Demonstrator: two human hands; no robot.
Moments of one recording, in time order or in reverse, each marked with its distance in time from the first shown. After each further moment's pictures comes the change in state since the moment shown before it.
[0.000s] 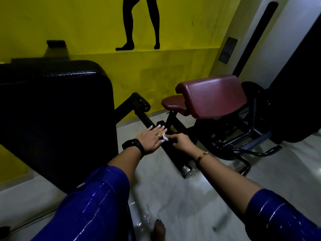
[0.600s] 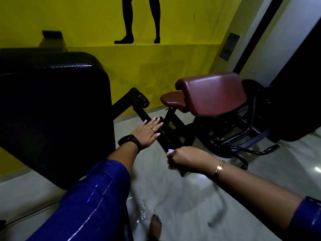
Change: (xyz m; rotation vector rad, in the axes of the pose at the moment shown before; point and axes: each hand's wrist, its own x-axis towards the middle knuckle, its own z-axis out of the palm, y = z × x) left_hand 0.005 -0.012 0.008 -0.024 0.040 -0.088; right_hand -0.046 -0.004 -0.006 -0.910 -0.389 -0.546
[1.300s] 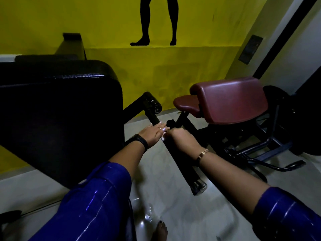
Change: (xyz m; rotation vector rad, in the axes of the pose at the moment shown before) left_hand 0.023 -0.033 -0.009 -0.427 -0.035 -0.125; right_hand 0.088 0.039 -0.034 0.479 0.359 0.405
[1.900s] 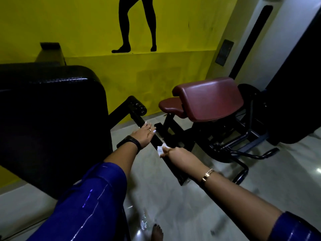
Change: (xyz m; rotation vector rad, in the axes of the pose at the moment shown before) left_hand -0.002 0.024 0.006 -0.002 -0.032 -0.126; right_hand -0.085 -0.004 0.009 -0.327 -0.154 -0.085
